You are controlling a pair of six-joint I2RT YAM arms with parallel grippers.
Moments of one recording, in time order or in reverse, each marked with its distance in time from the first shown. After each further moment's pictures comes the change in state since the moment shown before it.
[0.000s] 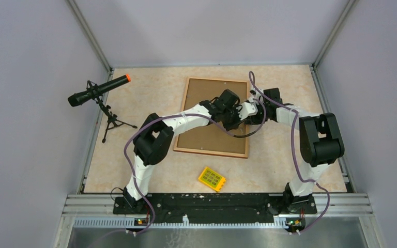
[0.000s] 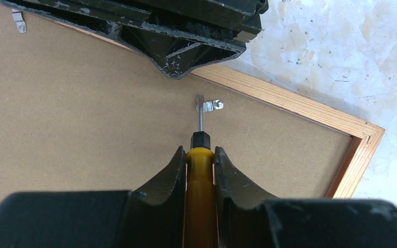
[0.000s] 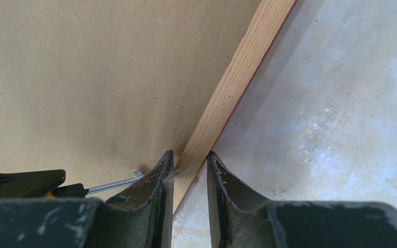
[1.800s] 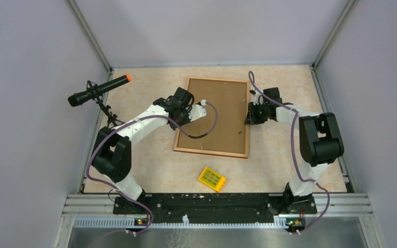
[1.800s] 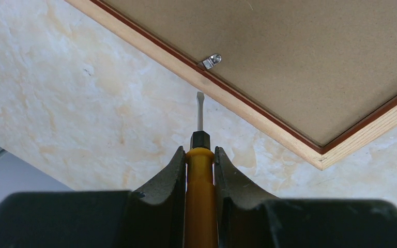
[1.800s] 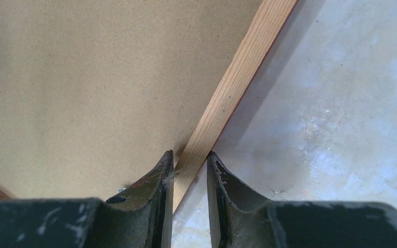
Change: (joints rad) left arm 0.287 -0.447 -0.401 -0.330 -0.432 0.329; right arm 0.000 0.006 0.013 -0.019 0.004 -0.009
